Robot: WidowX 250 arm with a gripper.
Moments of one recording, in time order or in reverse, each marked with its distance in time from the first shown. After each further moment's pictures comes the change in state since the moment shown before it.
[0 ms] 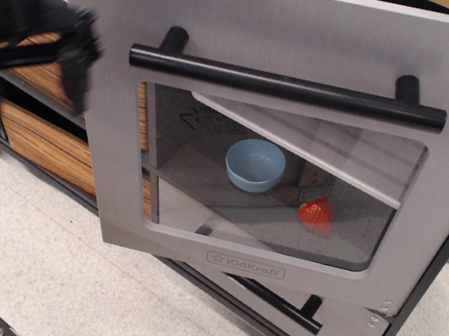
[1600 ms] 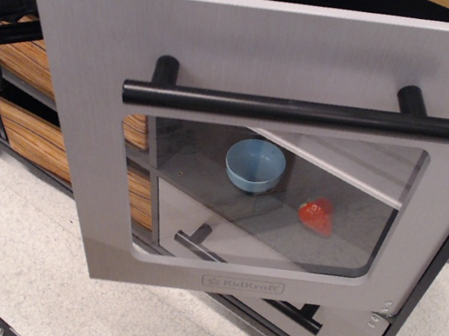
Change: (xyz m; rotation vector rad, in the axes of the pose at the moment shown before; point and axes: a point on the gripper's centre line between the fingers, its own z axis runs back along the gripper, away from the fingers) arm 0.046 0.006 -0.019 0.002 0.004 0.018
